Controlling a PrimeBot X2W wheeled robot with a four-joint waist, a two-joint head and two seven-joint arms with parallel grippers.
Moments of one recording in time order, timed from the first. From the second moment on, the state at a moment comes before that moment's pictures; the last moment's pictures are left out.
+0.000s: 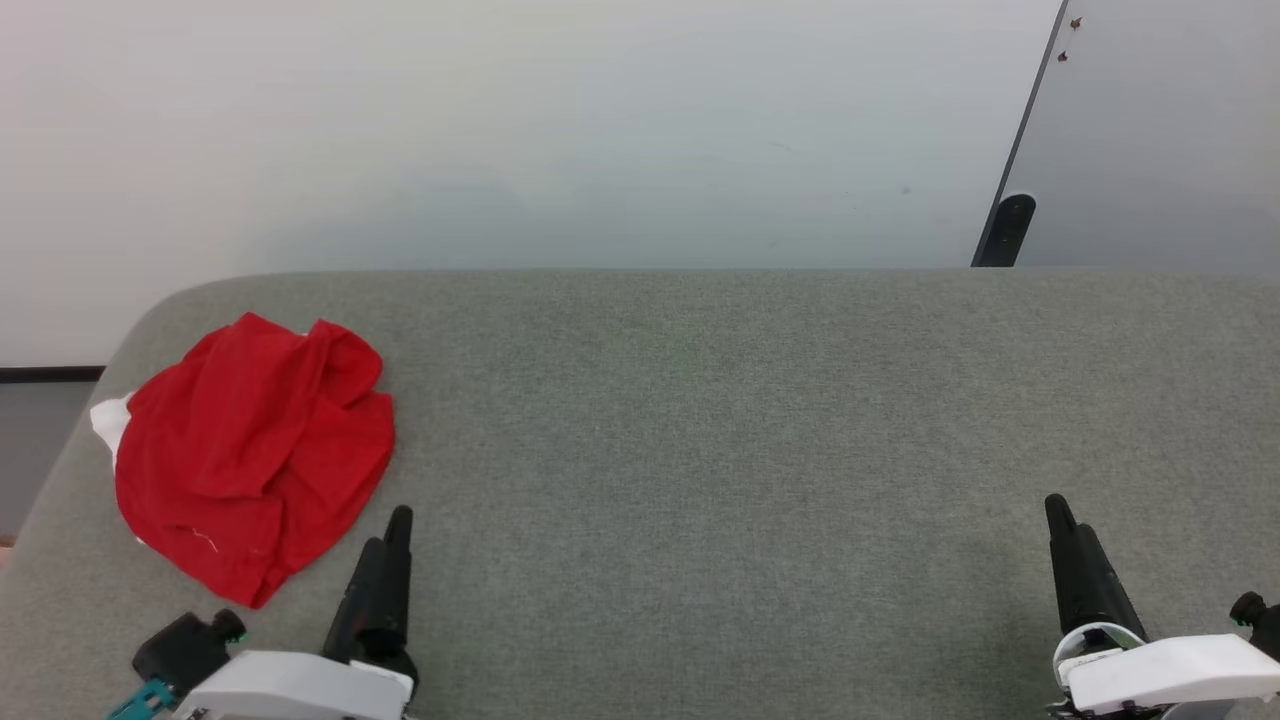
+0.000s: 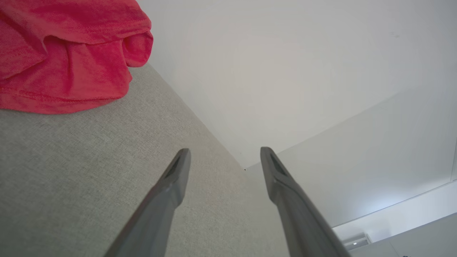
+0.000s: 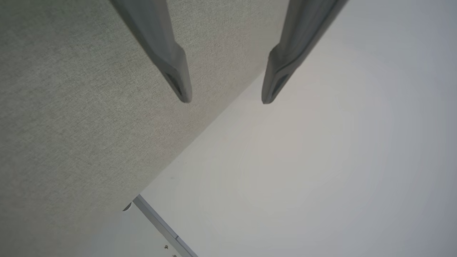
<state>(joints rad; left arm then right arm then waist) -0.02 0.17 -0.09 0.14 -1.16 -0.10 -0.11 -0.05 -0.12 0.05 0.22 1.07 0.13 -0.12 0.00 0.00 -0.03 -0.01</state>
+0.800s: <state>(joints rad) -0.04 0.21 -0.14 0.11 -0.66 -0.02 -0.19 -0.05 -0.06 -0.02 0.18 0.52 0.13 -0.14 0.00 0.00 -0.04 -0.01</state>
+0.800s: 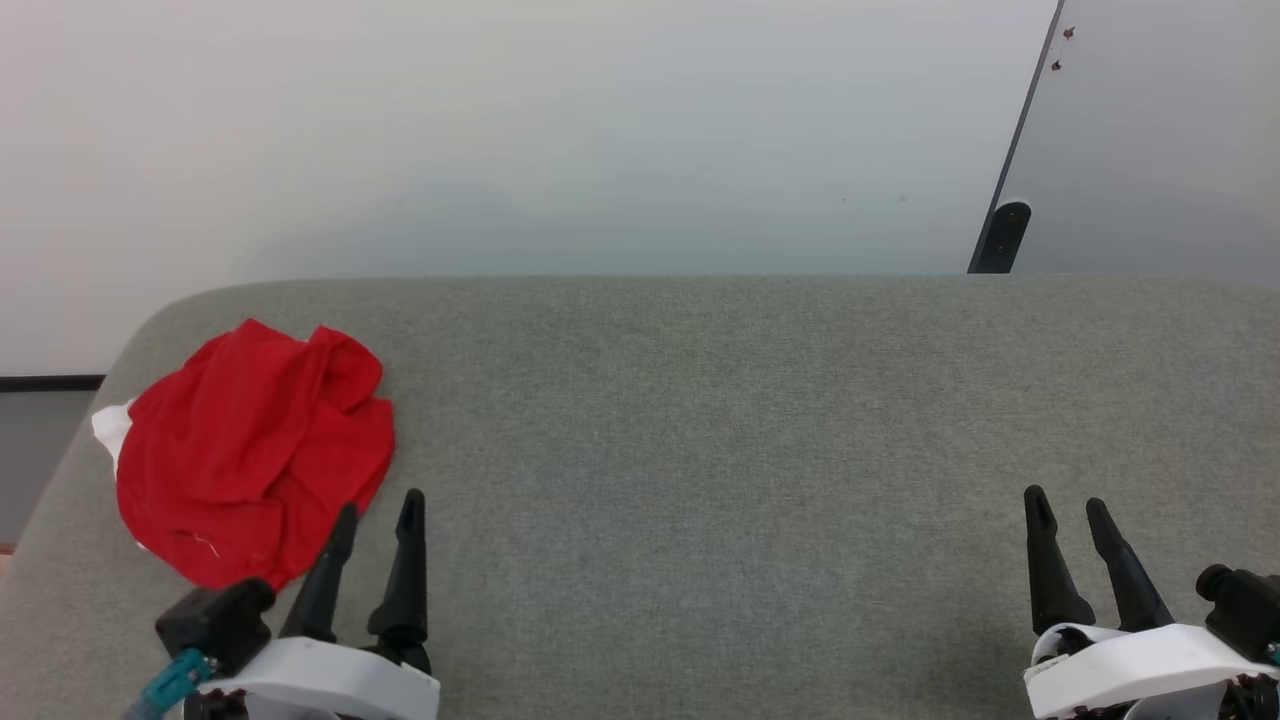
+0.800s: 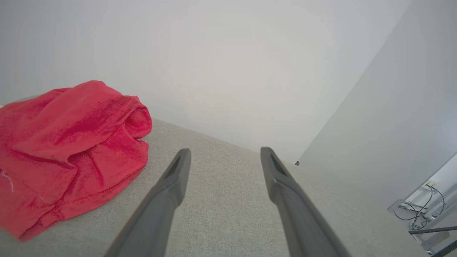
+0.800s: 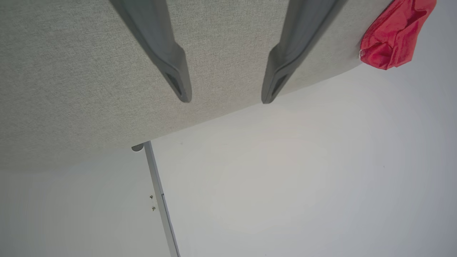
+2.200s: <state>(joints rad) -0.03 0.14 -0.06 0.15 -0.23 -0.08 -0.26 -0.02 -0.05 0.02 0.14 0.20 0.13 -0.17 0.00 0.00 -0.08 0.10</state>
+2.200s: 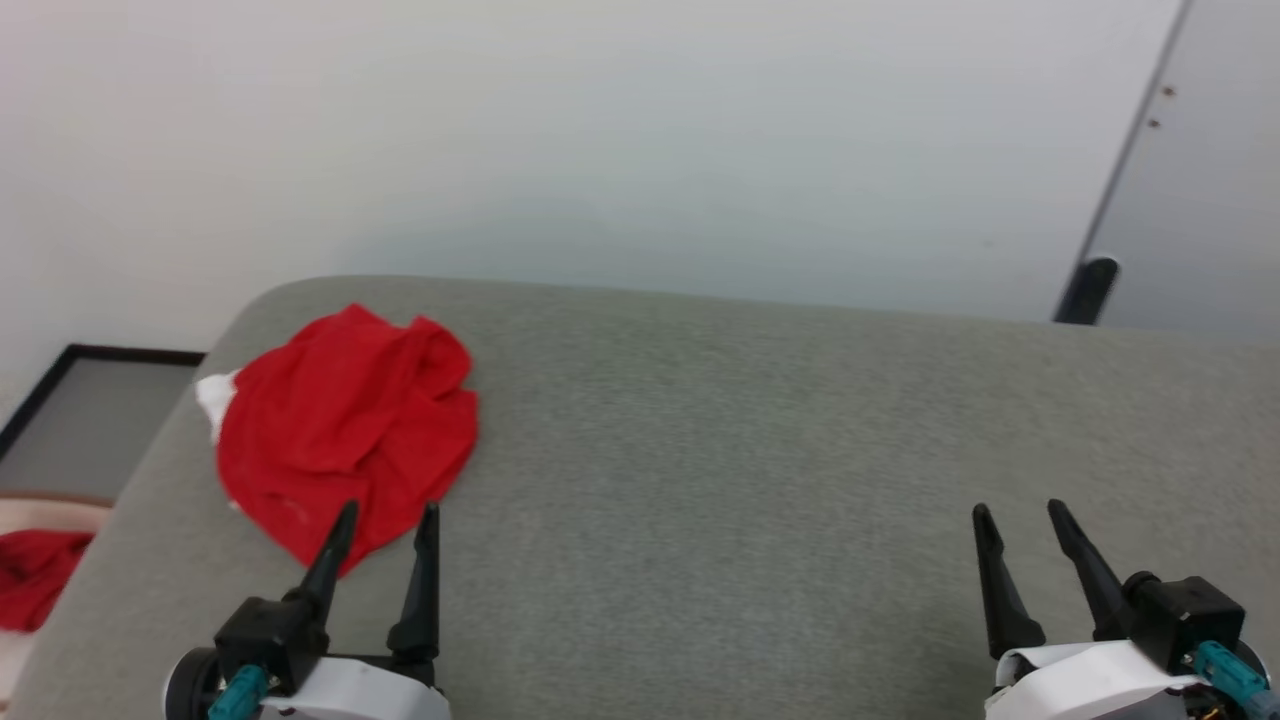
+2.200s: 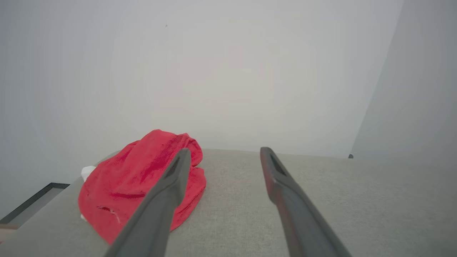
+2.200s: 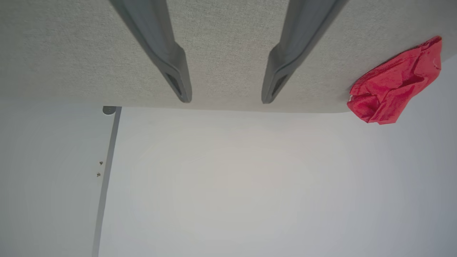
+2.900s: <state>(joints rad) -0.01 0.14 -0.03 0.15 -0.27 -0.07 -0.24 -0.02 -0.05 0.09 0.17 0.22 0.13 -0.18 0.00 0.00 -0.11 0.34</state>
